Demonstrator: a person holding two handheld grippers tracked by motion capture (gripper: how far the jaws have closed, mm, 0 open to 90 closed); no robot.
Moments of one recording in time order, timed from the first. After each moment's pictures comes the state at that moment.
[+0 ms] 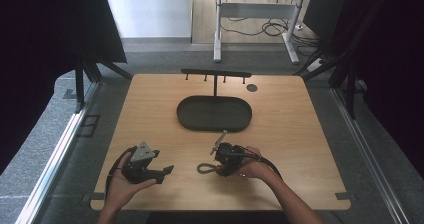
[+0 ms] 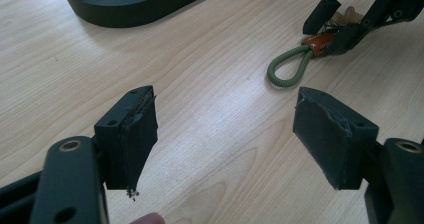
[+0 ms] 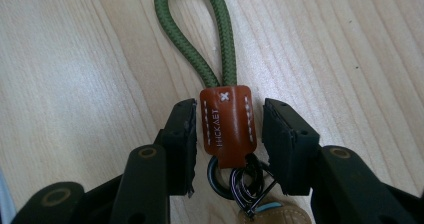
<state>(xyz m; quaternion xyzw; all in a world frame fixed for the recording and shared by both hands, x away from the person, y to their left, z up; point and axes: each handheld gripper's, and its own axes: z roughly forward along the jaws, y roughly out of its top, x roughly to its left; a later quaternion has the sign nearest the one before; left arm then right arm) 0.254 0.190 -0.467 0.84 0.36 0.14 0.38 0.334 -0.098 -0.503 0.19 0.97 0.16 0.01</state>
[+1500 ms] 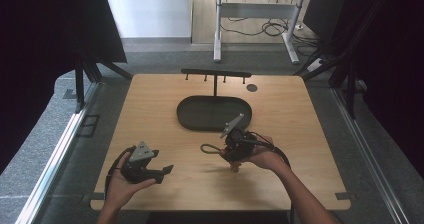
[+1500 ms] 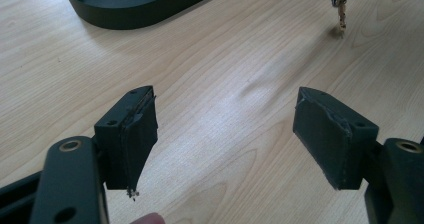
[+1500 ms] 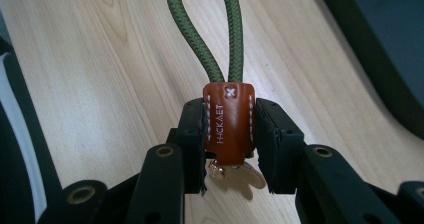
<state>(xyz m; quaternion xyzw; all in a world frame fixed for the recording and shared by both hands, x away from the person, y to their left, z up) 0.254 0.192 -0.466 0.83 0.37 0.14 0.39 0.341 -0.124 -0.436 0.21 0.95 0.23 0.04</state>
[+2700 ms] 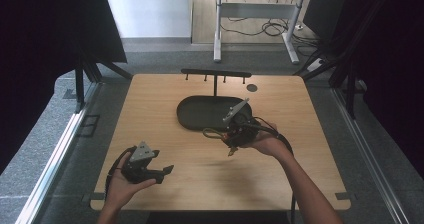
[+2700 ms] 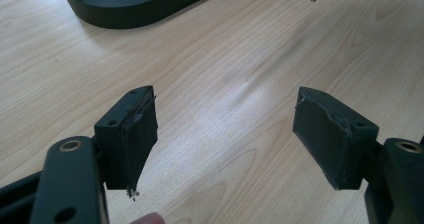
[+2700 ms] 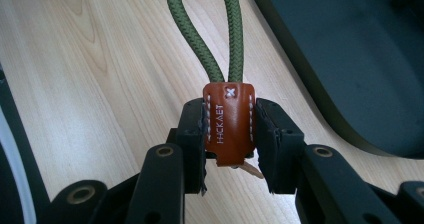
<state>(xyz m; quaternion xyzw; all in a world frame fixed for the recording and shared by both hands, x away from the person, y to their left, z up) 0.254 0.191 -0.467 0.84 0.36 0.14 0.39 0.366 -0.130 -0.404 0.23 0.94 0.25 0.06</state>
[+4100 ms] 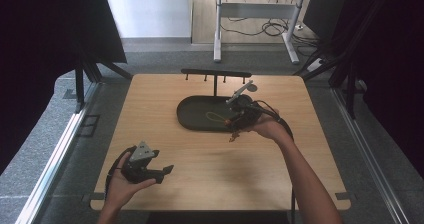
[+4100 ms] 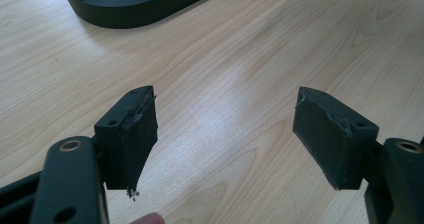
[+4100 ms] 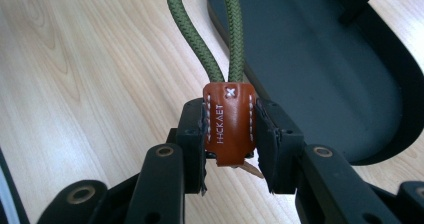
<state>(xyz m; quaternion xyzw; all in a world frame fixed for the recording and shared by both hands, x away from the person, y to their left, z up) 0.255 0.192 -0.467 0.83 0.37 0.14 0.39 0.405 -0.135 -0.384 0.26 0.93 0.25 0.06</state>
